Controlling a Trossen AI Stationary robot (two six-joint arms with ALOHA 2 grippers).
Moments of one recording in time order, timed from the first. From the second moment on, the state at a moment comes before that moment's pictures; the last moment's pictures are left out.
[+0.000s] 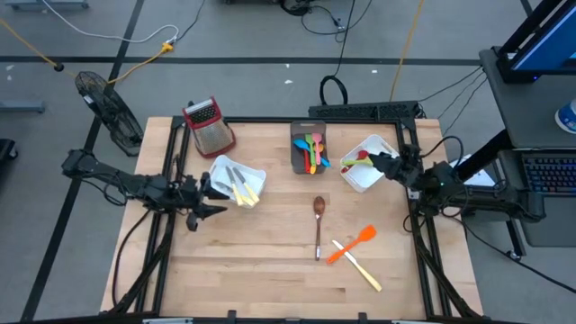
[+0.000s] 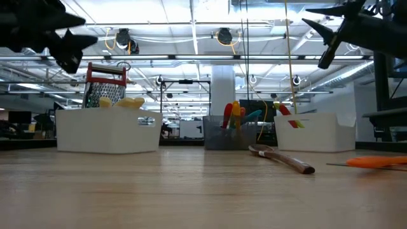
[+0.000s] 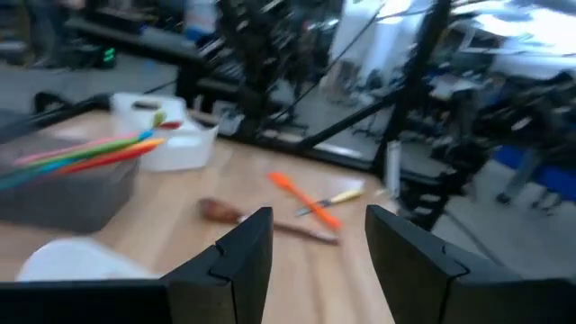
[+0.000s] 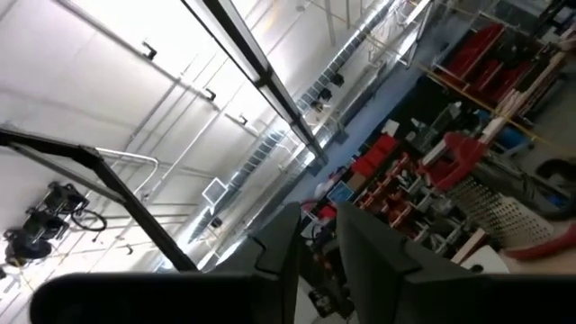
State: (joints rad) left arm -0.34 0.35 0.11 0.24 -0.23 -0.28; right arm -0.27 0.45 0.02 0.95 -0.04 0.98
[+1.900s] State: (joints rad) left arm -0.34 0.35 0.11 0.32 -0.03 -0.12; right arm 0.24 1.54 1.00 -0.44 0.01 1.24
